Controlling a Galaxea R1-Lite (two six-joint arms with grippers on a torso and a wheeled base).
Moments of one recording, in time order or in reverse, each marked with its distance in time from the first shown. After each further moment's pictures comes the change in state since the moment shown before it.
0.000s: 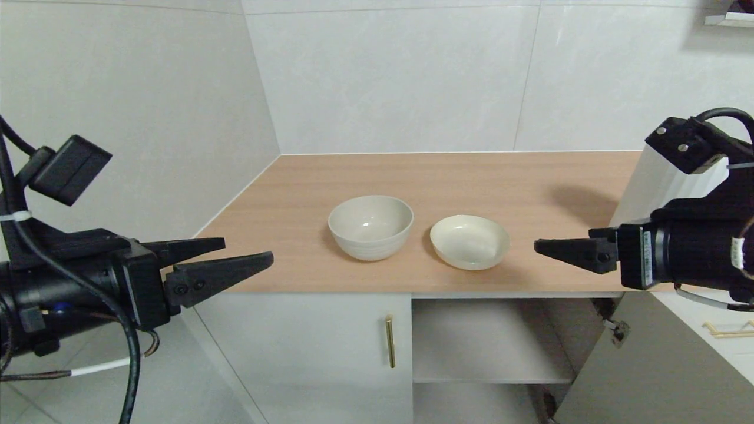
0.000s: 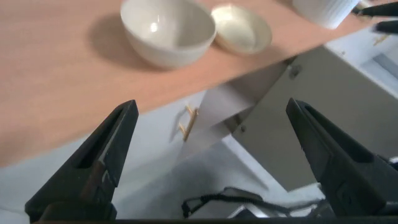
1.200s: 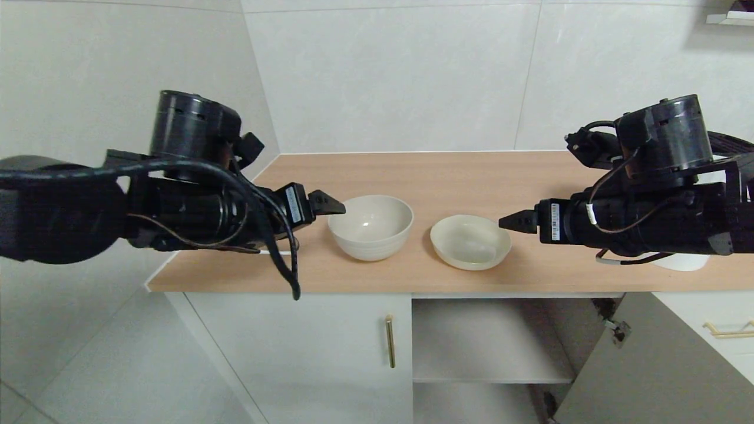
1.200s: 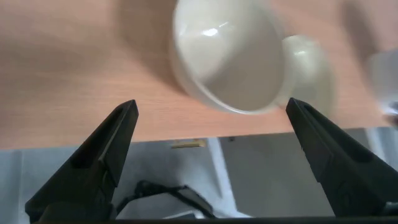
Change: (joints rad) left arm -0.111 0.519 -0.499 0.267 0.332 -0.417; right arm -0.062 0.291 -0.200 0.018 -0.113 0.134
